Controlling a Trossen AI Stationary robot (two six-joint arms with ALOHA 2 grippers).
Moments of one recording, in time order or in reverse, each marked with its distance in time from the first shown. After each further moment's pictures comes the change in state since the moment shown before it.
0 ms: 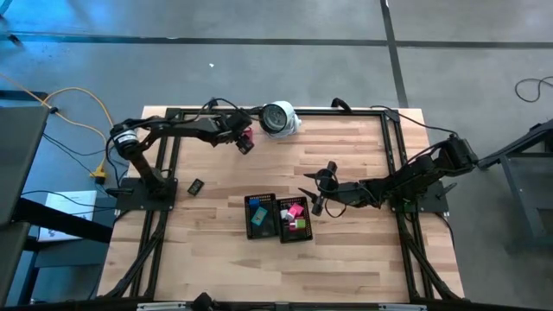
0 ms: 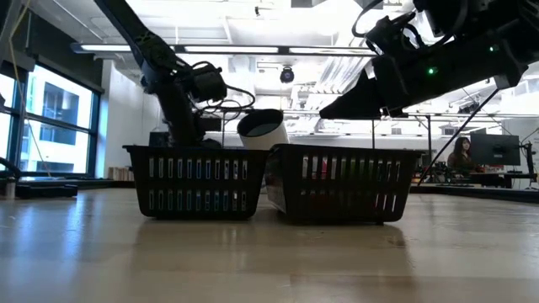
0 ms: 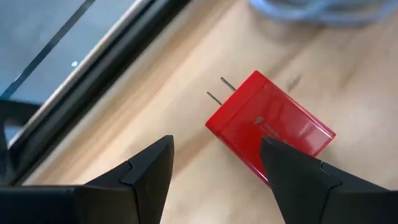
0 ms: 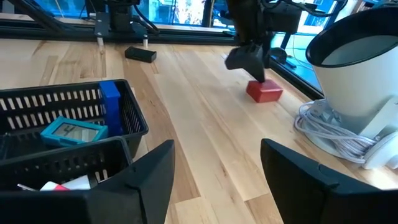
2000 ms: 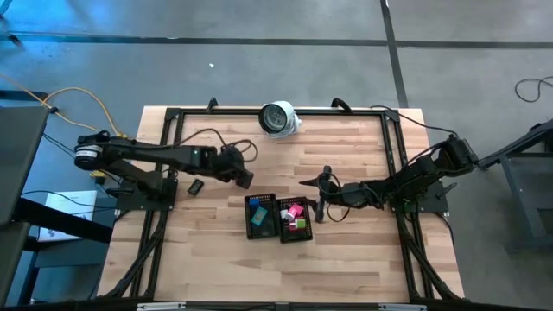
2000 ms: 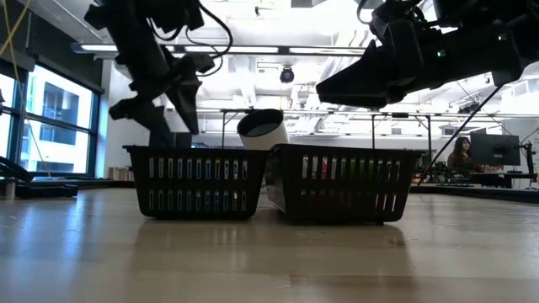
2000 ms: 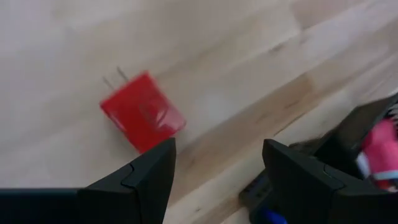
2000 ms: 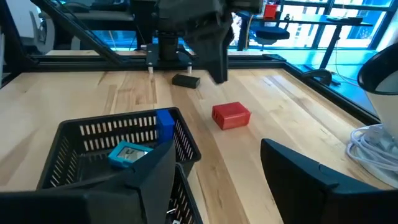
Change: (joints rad) left arm -0.488 -0.381 -0.043 -0.266 0.151 -0.919; right arm 0.029 0.000 0.000 0.109 -0.138 0.000
